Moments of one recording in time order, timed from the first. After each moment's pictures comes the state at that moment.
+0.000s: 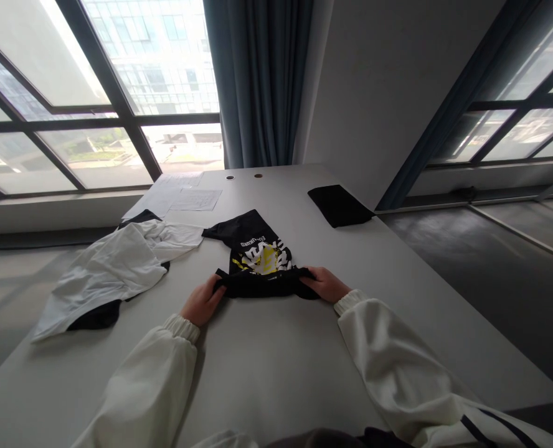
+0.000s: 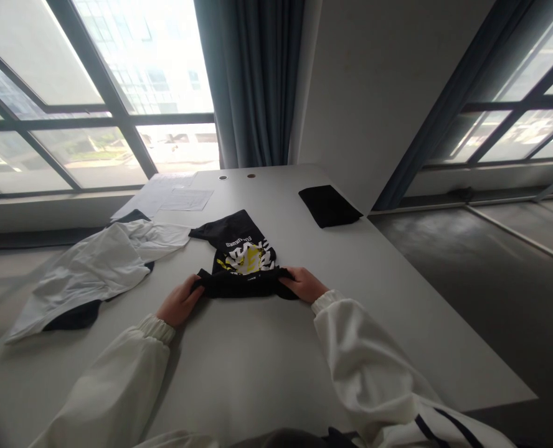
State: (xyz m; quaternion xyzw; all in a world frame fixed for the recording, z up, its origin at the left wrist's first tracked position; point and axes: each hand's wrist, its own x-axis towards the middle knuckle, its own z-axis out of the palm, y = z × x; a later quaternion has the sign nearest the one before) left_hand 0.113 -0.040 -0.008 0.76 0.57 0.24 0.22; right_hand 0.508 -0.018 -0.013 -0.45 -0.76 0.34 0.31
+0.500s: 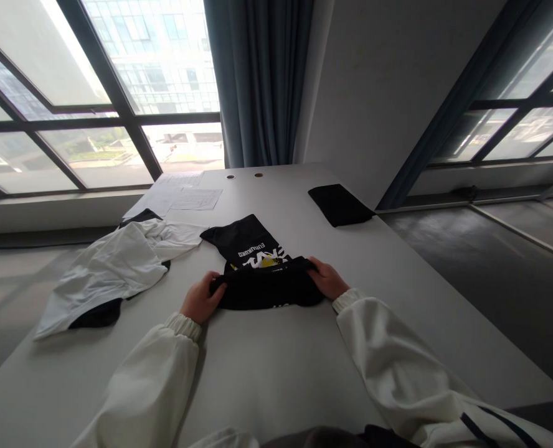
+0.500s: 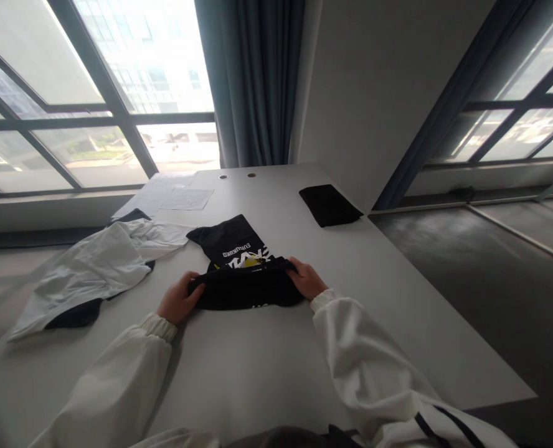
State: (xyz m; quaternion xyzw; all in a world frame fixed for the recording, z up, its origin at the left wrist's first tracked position) left_hand 0.111 -0.038 -0.016 0.74 0.60 0.28 0.16; right_hand 0.511 -0.015 -0.019 -0.49 -0.74 0.28 0.38
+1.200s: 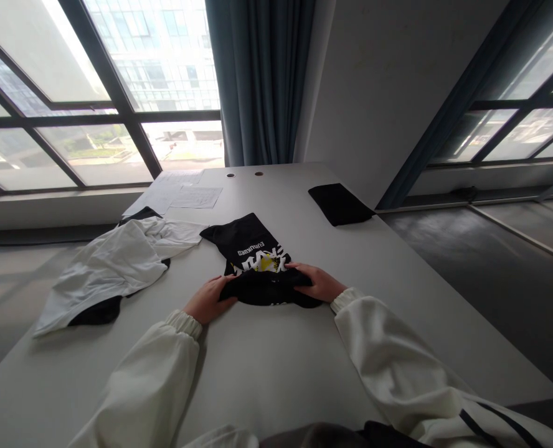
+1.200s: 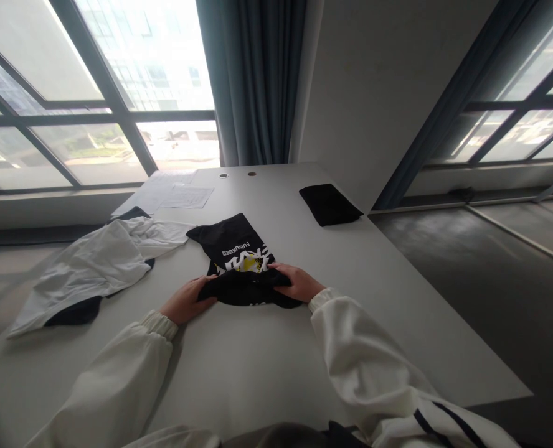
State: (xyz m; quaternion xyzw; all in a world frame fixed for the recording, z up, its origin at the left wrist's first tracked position) left_hand 0.115 -0.032 -0.025 0.84 0.46 0.21 0.20; right_hand 0.505 -0.013 -0.023 -0.37 -0.81 0.33 0.31
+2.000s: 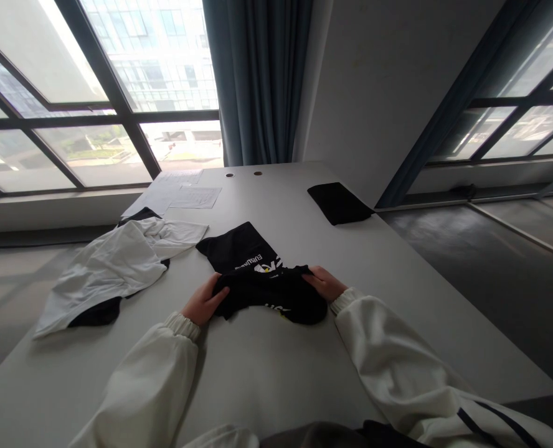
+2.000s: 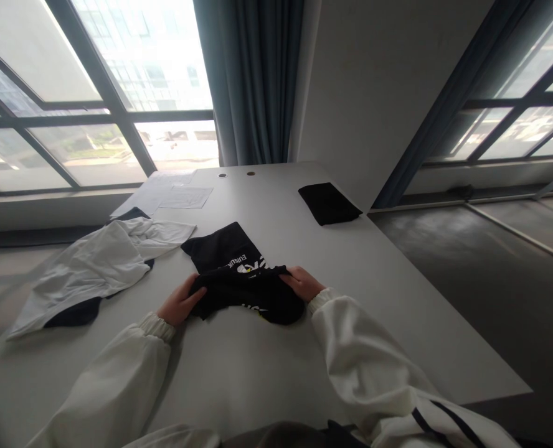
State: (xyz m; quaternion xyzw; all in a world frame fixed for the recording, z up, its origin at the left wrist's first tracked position) left_hand 0.114 -0.045 -0.011 0.76 0.52 0.29 0.26; right_hand 0.508 -0.019 -0.019 -0.42 -0.77 0.36 0.31
